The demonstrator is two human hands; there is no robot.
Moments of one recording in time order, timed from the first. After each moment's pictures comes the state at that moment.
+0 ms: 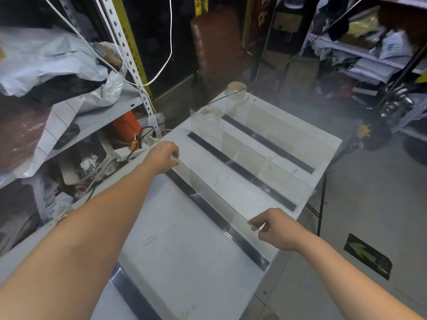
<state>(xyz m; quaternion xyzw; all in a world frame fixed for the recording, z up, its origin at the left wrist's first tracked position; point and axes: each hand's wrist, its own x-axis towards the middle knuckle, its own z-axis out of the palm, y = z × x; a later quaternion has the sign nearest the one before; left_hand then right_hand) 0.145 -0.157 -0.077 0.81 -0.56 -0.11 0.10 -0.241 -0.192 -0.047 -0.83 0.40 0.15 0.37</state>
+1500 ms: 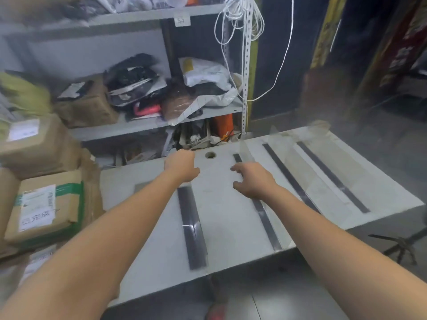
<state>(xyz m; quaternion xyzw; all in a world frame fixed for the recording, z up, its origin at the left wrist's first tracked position) -0.072 0.098 0.061 0.97 -0.23 0.00 -0.01 -0.206 -0.084 0.061 -0.97 0.10 0.01 0.20</state>
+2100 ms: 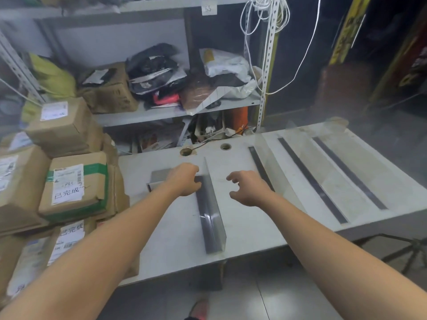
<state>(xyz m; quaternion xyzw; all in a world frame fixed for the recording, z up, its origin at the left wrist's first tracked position) -0.108 0.182 0.021 0.96 -0.26 -0.06 0.04 -0.216 -0.009 0.029 -0.97 0.07 0.06 0.24</state>
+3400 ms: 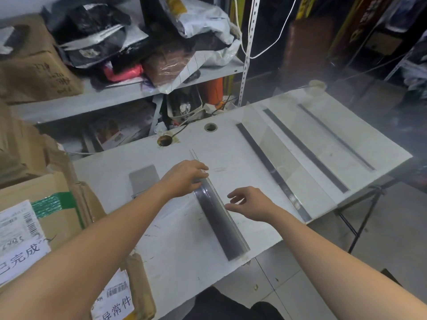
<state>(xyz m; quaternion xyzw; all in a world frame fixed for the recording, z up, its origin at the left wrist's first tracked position) 0.025 0.202 -0.077 0.80 -0.58 -0.07 0.11 -0.172 0.038 -0.062 -0.88 0.24 0.13 0.40</state>
